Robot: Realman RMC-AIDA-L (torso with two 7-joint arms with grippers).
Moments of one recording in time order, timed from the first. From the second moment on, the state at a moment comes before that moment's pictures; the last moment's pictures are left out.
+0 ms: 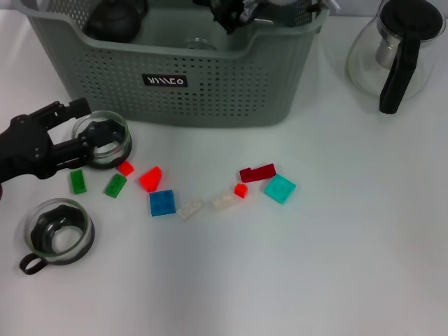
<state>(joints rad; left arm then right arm) -0.36 -2.02 0.10 0.51 2.16 1.86 -1.22 1.33 2.11 -1.47 -0.40 -2.39 -0.66 2.34</state>
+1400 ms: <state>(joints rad) -0.36 -2.02 0.09 0.51 2.15 1.86 -1.23 0.57 2.07 -1.04 -0.97 -1.31 -1.62 1.55</state>
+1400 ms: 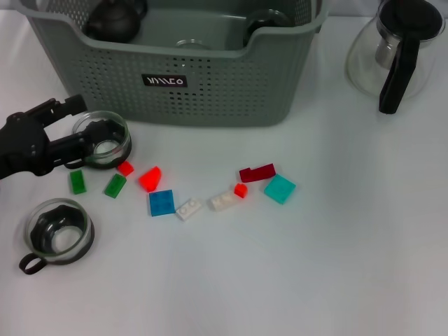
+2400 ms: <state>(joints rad) -0.47 -1.99 0.55 1.10 2.28 1.99 -1.73 0.44 2.05 -0.85 -0.84 -1.76 -1.81 1.46</state>
